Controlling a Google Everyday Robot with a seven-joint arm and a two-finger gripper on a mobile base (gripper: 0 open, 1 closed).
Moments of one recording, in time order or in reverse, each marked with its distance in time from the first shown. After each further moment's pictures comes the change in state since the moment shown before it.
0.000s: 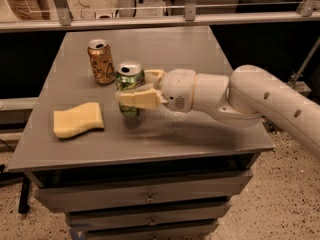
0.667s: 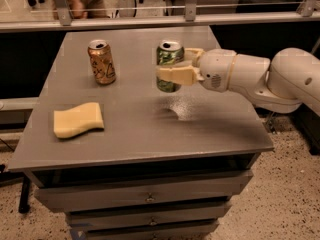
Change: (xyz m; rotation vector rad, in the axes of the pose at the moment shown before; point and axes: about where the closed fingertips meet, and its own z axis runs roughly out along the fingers) arm -0.026 -0.079 -0.079 0.198 0.013 -0.053
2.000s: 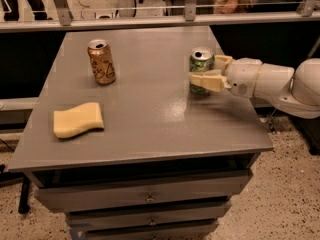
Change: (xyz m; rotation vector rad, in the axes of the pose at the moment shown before) arm 0.054 -0.065 -0.054 0.089 0.076 -0.094
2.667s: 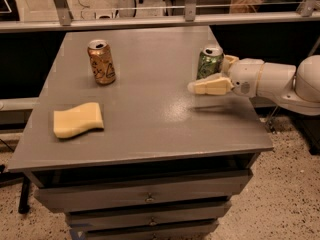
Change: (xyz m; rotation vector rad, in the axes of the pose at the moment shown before) arm 0.011 -0.008 -0.004 -0.004 0.056 0.067
